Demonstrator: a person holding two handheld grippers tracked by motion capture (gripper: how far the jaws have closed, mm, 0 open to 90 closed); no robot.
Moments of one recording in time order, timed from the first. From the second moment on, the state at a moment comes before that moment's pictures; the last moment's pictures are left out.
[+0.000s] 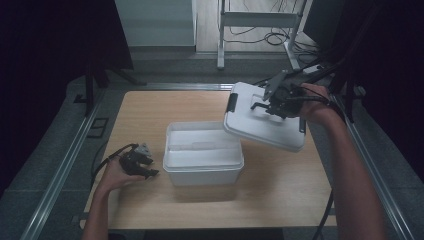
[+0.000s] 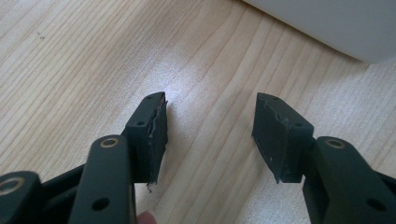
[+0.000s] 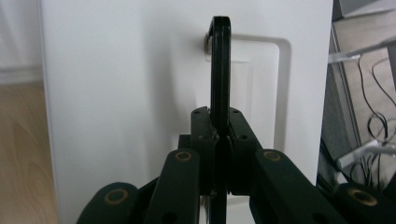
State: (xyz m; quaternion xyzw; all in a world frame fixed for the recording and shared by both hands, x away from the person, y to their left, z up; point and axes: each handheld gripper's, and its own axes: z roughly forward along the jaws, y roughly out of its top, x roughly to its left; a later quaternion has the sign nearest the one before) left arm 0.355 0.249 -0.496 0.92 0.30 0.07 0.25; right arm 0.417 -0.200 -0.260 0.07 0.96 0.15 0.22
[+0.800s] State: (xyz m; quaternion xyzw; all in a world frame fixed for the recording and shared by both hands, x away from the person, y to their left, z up) left arm 0.354 0.251 -0.493 0.92 0.30 0.08 0.26; right arm 0.398 -0.090 -0.287 -0.02 0.97 0.16 0.16
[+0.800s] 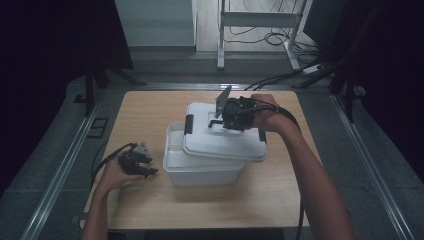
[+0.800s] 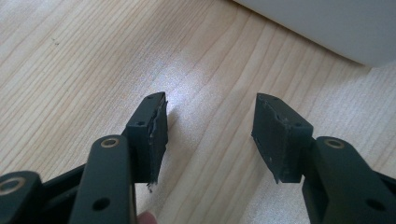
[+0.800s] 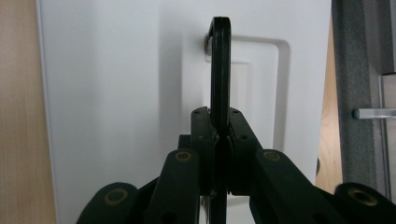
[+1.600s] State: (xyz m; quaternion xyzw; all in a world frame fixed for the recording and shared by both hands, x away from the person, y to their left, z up) left arm 0.354 0.250 -0.494 0.92 0.29 0.08 0.25; right arm 0.391 -0.022 -0.308 -0.05 0.98 0.15 0.13
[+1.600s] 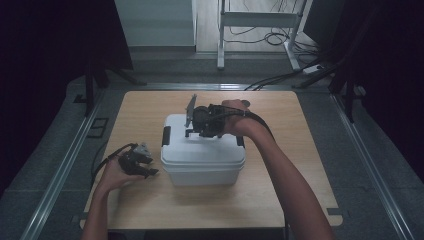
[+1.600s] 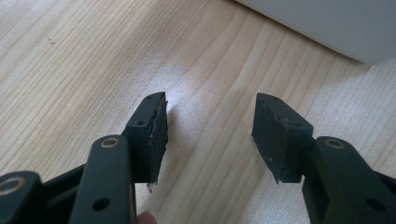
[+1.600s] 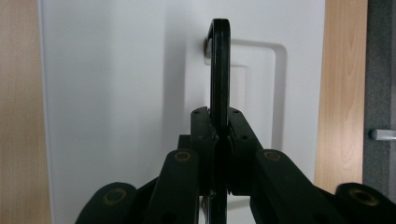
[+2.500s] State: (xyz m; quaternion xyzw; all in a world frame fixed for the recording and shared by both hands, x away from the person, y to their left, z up) left arm 0.353 0.249 -0.495 0.92 0.29 0.08 0.24; right arm 0.383 -0.064 -0.309 0.02 0.96 0.25 0.12
